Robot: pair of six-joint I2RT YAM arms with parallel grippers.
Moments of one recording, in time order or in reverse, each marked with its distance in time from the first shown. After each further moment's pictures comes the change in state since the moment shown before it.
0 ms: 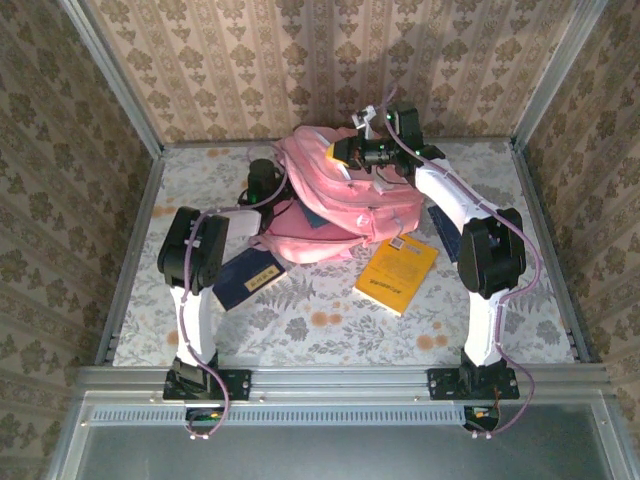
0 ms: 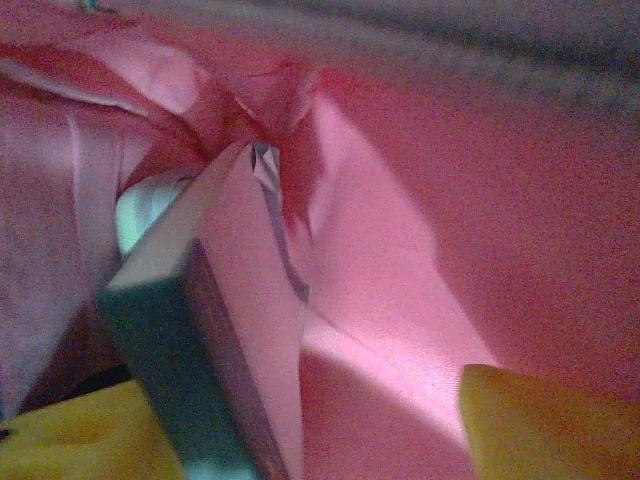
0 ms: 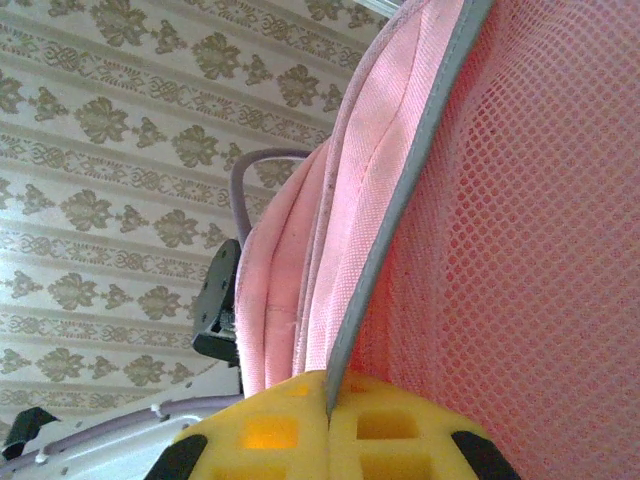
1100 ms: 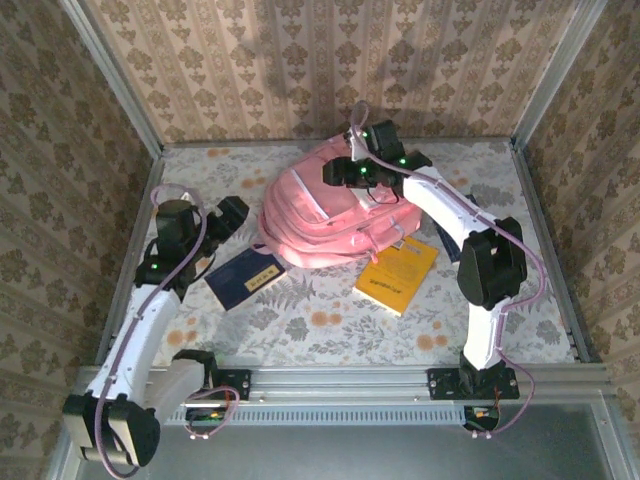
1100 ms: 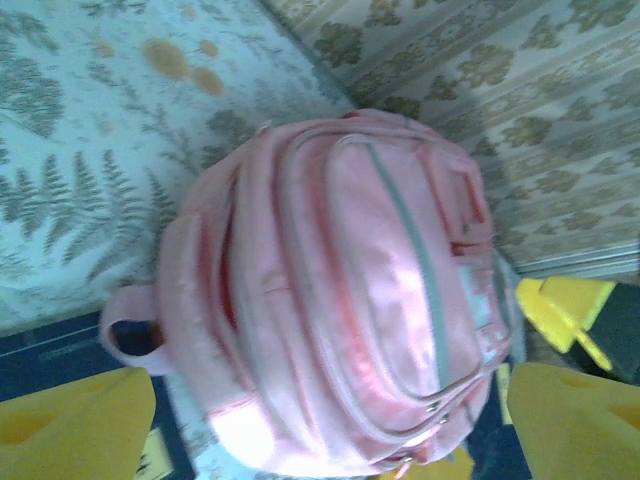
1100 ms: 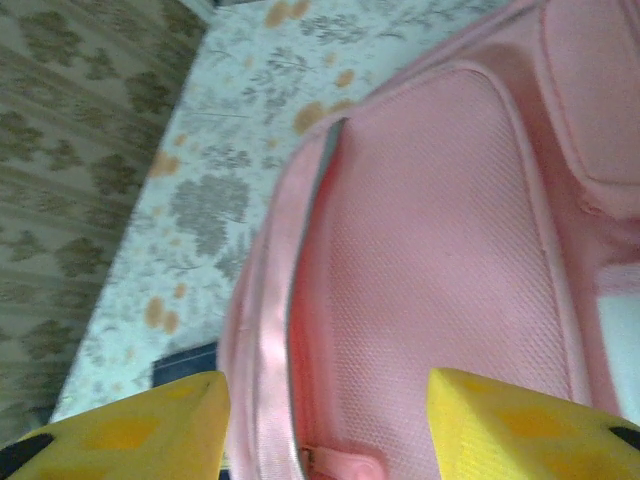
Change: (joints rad) left arm 0.217 -1.137 -0.410 -1.087 -0.229 0.555; right arm 0.126 -0.083 -0.037 -0.340 0.556 -0.408
